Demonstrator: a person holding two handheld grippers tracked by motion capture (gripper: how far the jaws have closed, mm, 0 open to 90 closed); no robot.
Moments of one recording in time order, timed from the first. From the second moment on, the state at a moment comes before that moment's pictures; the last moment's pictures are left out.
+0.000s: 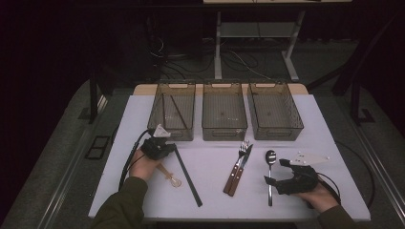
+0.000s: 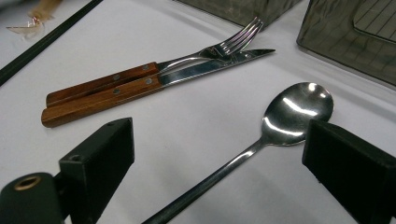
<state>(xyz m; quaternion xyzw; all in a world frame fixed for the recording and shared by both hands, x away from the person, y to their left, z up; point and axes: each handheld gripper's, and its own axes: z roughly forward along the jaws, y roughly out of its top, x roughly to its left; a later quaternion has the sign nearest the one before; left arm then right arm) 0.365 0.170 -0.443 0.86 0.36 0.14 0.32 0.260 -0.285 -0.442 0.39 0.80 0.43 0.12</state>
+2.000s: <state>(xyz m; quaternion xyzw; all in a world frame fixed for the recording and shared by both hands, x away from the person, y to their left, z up) 0.371 0.115 -0.441 0.85 0.39 0.14 0.32 0.259 -0.287 -0.441 0.39 0.80 0.43 0.13</state>
